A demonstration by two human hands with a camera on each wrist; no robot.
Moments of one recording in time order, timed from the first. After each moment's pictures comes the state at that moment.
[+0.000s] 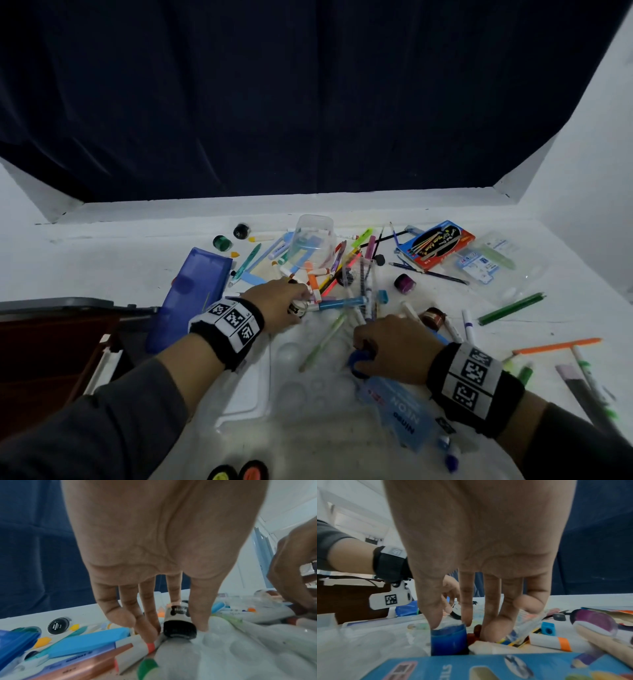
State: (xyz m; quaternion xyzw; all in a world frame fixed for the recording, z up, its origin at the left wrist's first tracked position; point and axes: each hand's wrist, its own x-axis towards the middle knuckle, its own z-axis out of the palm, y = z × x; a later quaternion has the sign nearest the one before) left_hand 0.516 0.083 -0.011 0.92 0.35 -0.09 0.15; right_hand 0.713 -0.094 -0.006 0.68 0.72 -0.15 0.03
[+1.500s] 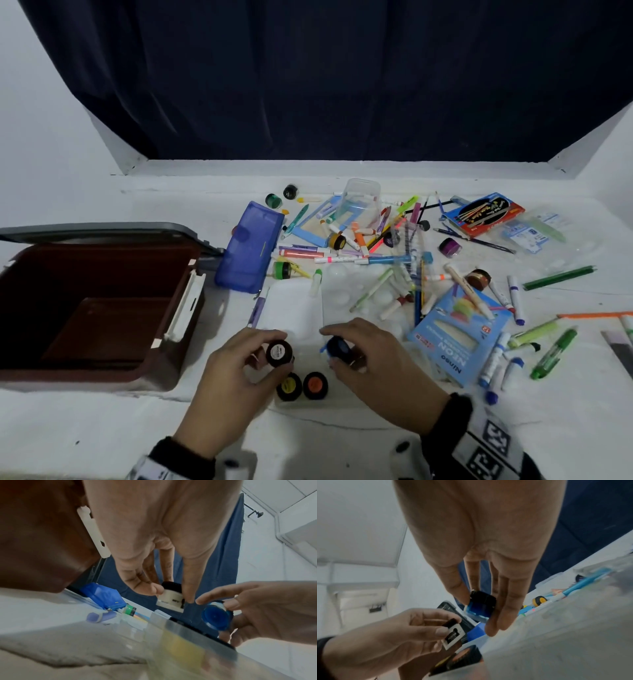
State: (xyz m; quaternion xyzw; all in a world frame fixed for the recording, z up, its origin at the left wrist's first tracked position) left_hand 0.335 -0.110 -0.027 0.77 0.44 0.34 0.32; right_hand 0.563 -0.166 -0.017 0.59 0.68 -0.28 -0.34
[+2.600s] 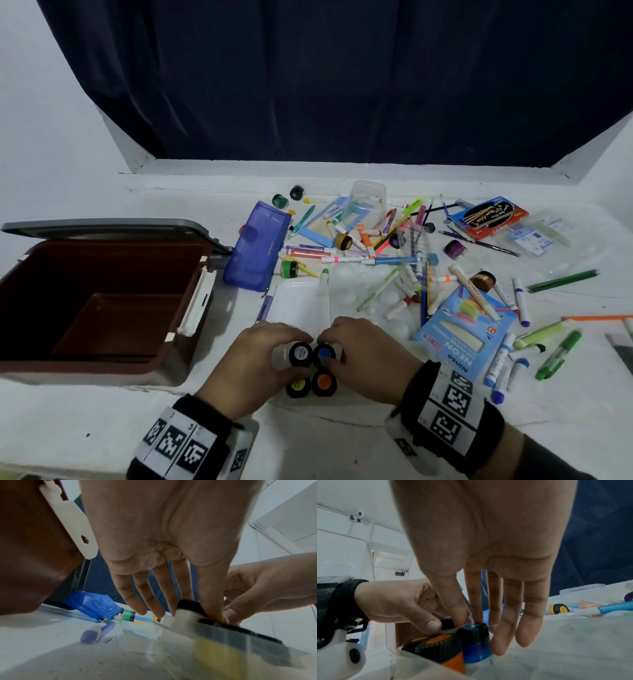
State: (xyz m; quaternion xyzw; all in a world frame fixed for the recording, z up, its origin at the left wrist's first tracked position) left_hand 0.337 -0.080 -0.037 0.86 0.39 0.19 0.26; right_hand 0.544 -0.135 -0.009 0.61 0.76 -0.21 -0.10
